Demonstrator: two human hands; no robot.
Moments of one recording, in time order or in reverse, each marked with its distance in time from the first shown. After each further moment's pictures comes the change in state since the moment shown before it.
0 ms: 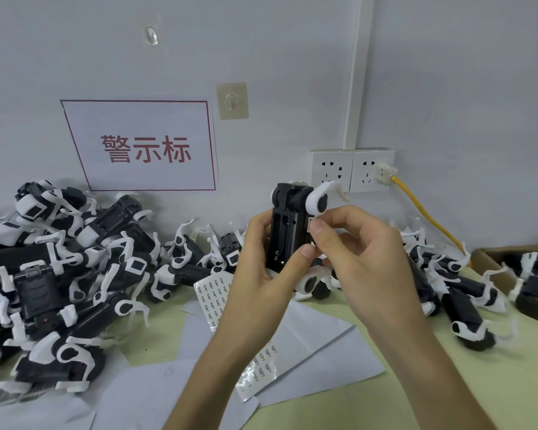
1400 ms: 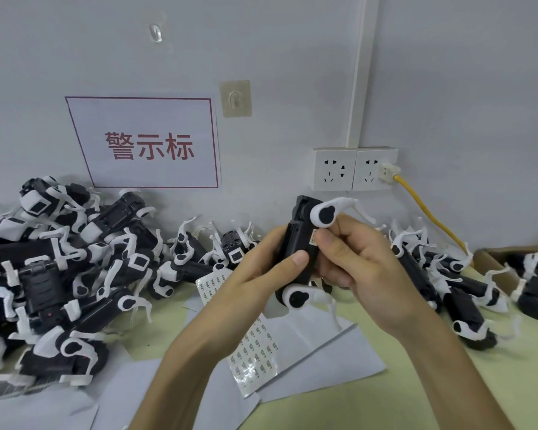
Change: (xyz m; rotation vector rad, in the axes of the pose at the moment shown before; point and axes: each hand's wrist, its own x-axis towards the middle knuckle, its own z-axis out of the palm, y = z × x) left_hand 0.000 0.004 -0.026 -0.164 -0.350 -0.244; right_hand 0.010 0.016 -0.015 0.277 -0.438 0.071
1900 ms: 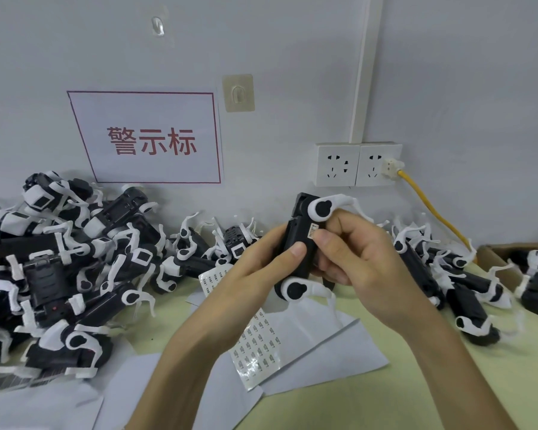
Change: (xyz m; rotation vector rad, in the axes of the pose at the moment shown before) left_hand -0.001 -0.001 -0.004 0.013 0.022 -0.021; right_hand -0.001 0.005 0.001 -0.056 -0.004 -0.102
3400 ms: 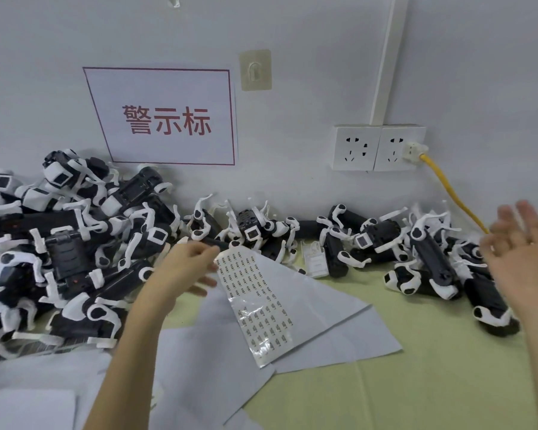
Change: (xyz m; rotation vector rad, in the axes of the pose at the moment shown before) left_hand -0.014 -0.049 -0.114 0.484 0.548 -0.582; right_hand -0.054 0.057 -0.196 0.397 0.973 0.119
